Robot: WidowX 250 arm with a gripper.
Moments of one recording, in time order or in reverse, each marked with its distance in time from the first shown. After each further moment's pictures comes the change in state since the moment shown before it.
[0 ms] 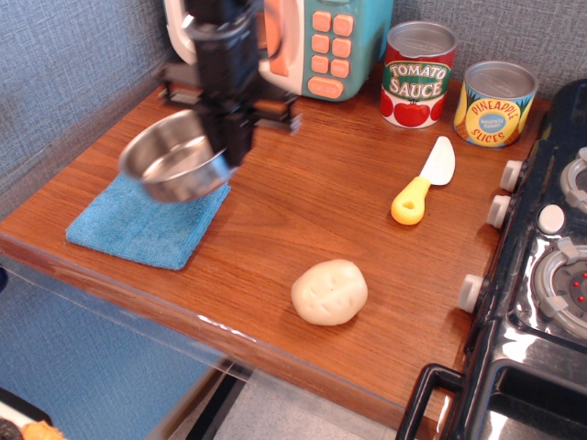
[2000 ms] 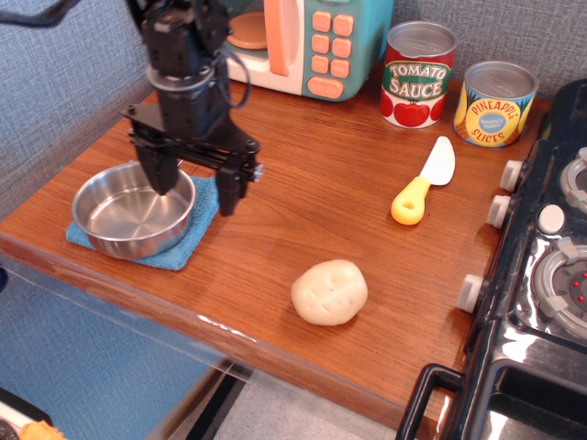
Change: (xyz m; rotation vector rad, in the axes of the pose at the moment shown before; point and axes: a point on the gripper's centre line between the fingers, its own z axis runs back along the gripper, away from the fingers) arm -0.037 0.035 -0.024 0.065 -0.016 -0.026
